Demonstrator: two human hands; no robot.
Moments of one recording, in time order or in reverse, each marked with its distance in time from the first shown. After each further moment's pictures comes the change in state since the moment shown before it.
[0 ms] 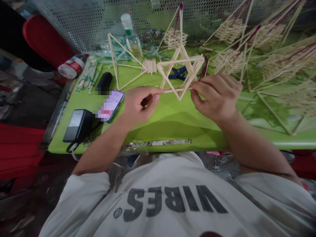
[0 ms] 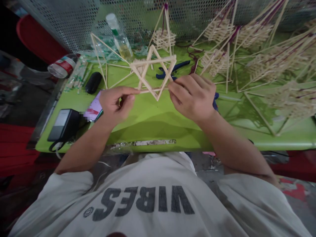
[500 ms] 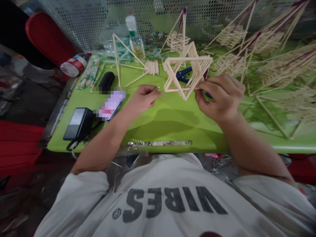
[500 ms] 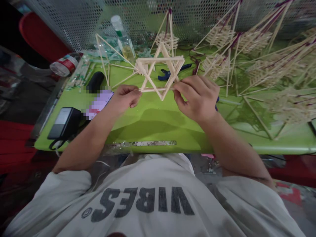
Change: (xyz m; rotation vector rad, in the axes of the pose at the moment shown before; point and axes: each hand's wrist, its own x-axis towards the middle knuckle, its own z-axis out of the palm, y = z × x) left_hand 0.000 -0.036 0.013 -0.651 -0.268 -0.688; right_hand 0.001 0.009 0.002 0.074 0.024 0.111
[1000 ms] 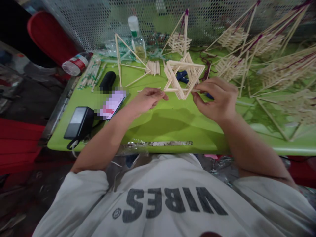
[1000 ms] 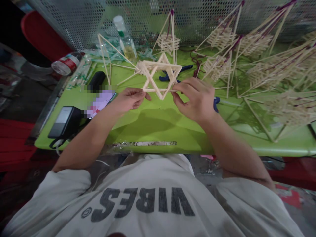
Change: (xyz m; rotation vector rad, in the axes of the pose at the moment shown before) left_hand -0.003 0.009 -0.001 -0.019 -0.054 -0.277; right_hand 0.009 -0.011 -0.012 0.099 -0.197 0.040
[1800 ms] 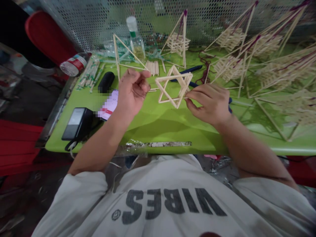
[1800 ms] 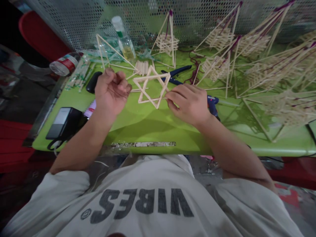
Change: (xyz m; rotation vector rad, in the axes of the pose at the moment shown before) left_hand -0.002 0.019 -0.009 -0.200 0.532 0.234; right_hand -0.002 -0.007 0.014 -0.079 0.073 -0.212
